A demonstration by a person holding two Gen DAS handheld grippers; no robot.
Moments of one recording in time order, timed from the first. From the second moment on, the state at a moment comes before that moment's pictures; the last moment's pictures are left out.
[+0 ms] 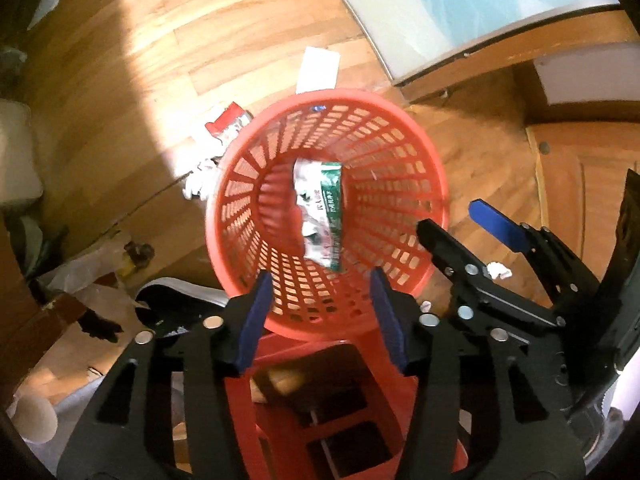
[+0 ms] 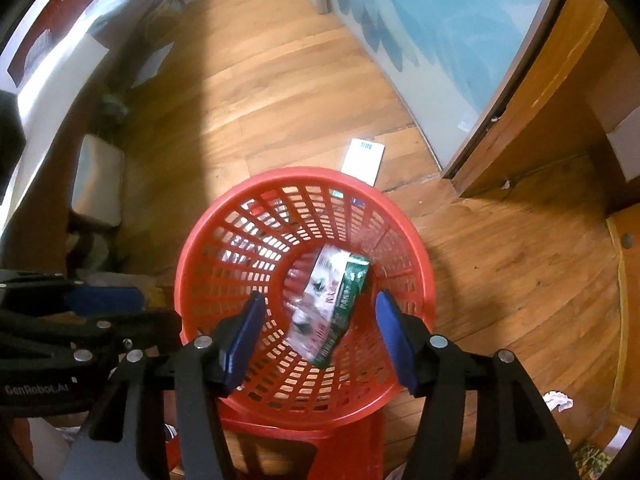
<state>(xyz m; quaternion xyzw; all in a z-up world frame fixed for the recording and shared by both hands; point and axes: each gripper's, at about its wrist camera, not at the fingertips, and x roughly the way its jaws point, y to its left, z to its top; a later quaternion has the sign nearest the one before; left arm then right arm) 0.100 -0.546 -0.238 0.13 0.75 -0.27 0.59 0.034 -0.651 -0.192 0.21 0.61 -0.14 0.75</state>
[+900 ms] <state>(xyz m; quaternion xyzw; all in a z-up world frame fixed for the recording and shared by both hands) 0.136 -0.193 0.092 -0.03 0.34 -0.10 0.94 0.182 -0.399 0.132 0.11 0.33 0.09 0.93</state>
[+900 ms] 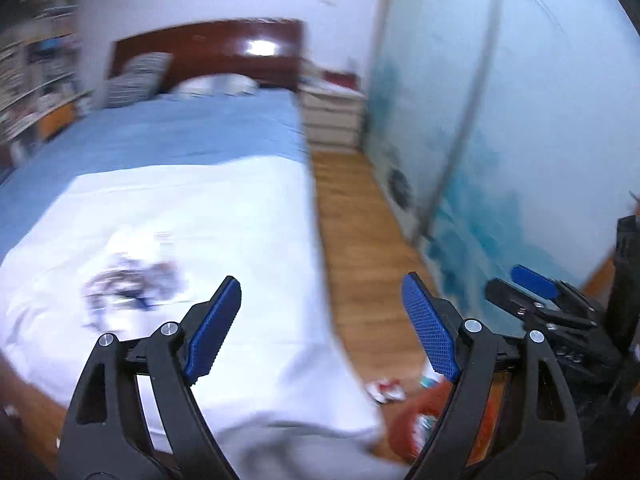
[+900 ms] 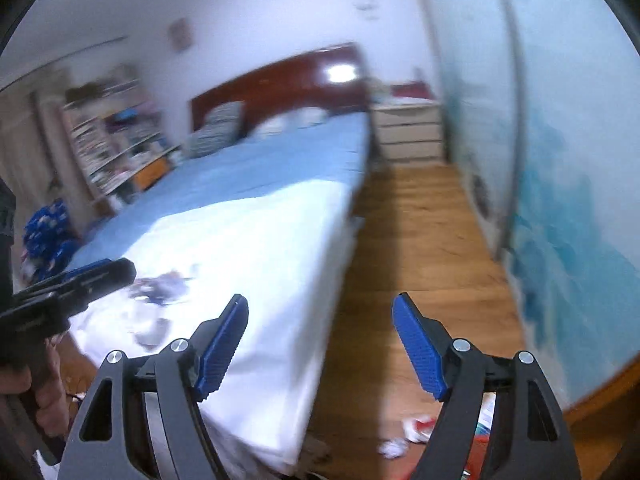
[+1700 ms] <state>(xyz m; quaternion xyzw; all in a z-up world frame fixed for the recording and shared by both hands) 0.160 -0.042 -0.035 -0.15 0.36 -0.07 0.92 0.235 -0.169 0.090 0.03 0.39 0.18 0.90</state>
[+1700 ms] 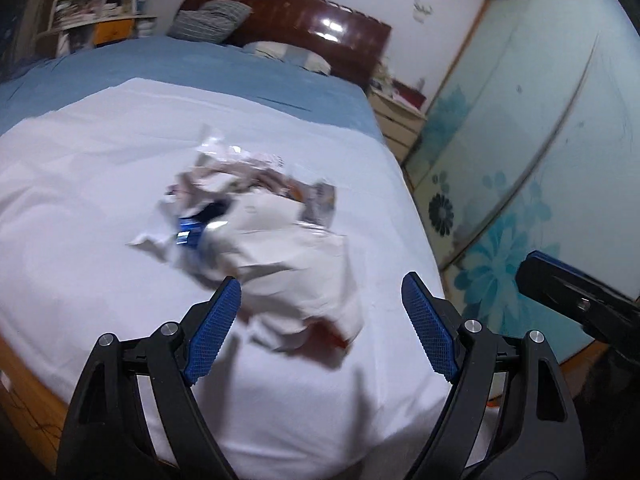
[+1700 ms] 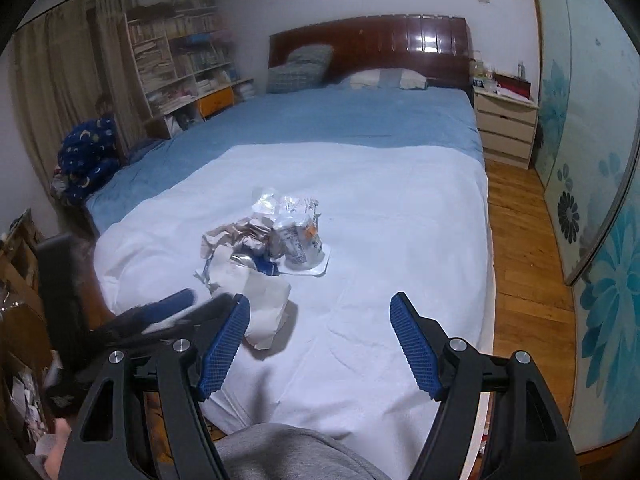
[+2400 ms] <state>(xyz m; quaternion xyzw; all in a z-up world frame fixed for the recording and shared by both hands) 0.161 -0.024 -0.053 -0.22 0.38 -0.05 0.90 0.247 -0.186 0.076 0.05 0.40 0.18 0.90</state>
